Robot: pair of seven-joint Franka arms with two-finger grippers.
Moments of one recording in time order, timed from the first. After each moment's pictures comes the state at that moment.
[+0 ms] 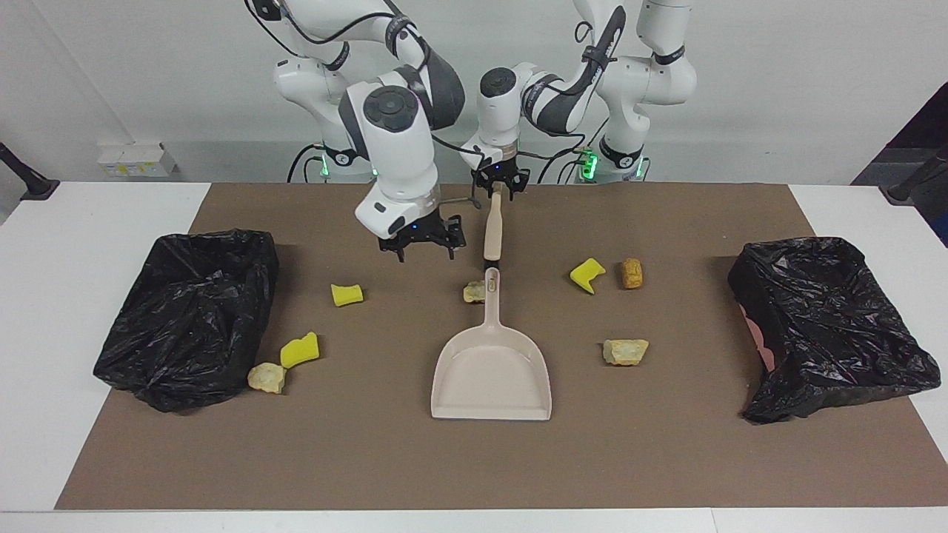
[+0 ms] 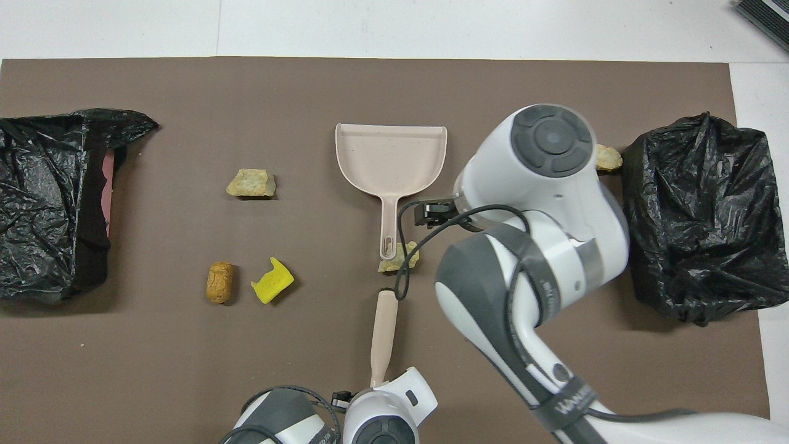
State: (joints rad) left arm -0.21 -0.13 -0.81 -2.41 -0.16 2.20 -0.64; right arm 0.27 0.28 0.22 -1.65 0.02 1.93 0.49
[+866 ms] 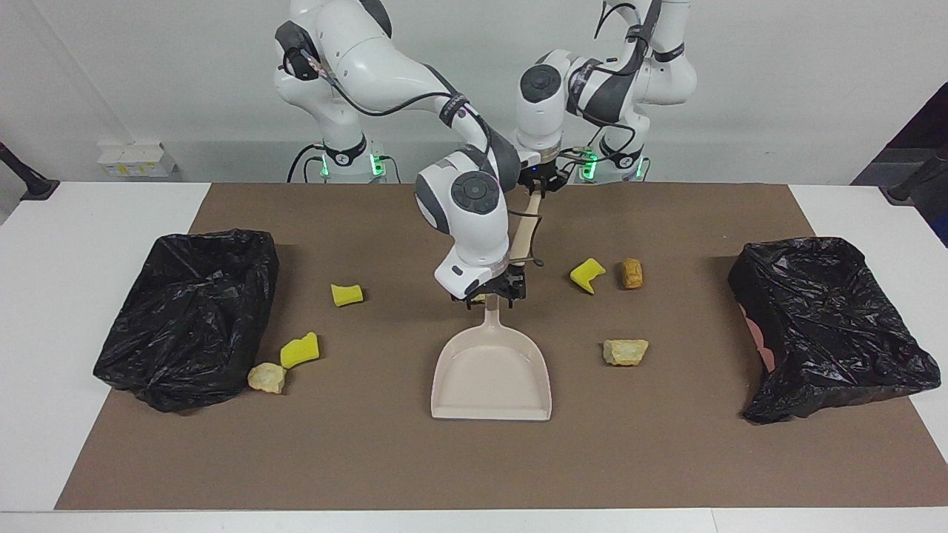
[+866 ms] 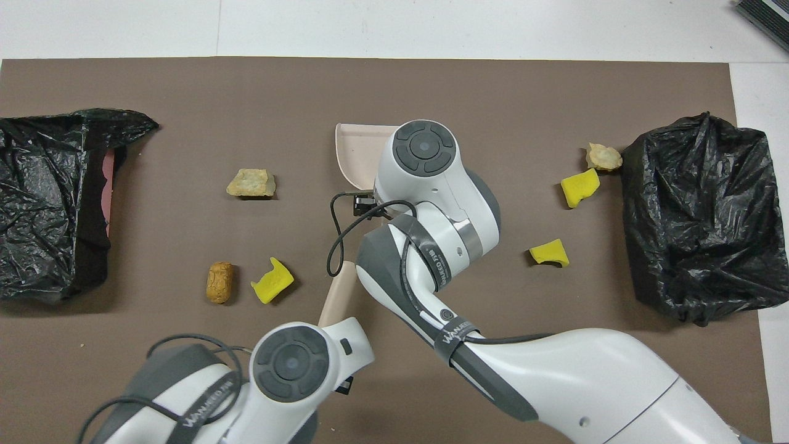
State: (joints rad) left arm -0.21 -0.24 -0.50 -2.31 -0.14 1.87 -0.26; right arm 0.39 0.57 0.22 -1.45 -0.03 2.02 0.61
